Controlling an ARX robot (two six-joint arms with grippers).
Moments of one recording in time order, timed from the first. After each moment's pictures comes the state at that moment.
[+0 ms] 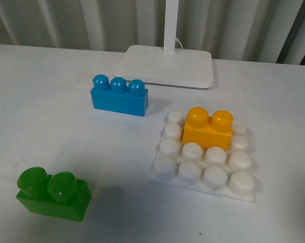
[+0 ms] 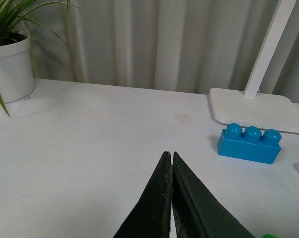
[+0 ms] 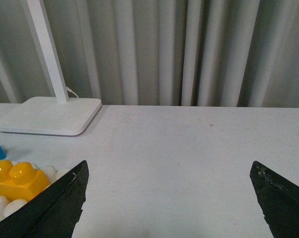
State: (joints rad) left arm 0.00 0.21 0.04 0.17 0.00 0.00; right arm 0.00 0.00 0.01 0.00 0.00 0.00
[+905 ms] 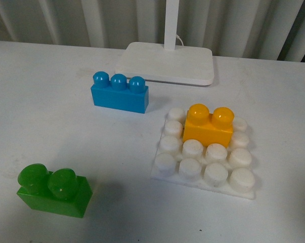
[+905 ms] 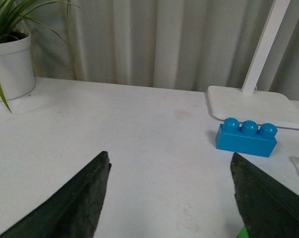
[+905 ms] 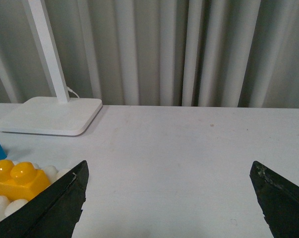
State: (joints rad) left arm 0.00 0.00 0.01 0.00 0.00 0.00; right arm 0.00 0.00 0.01 0.00 0.00 0.00
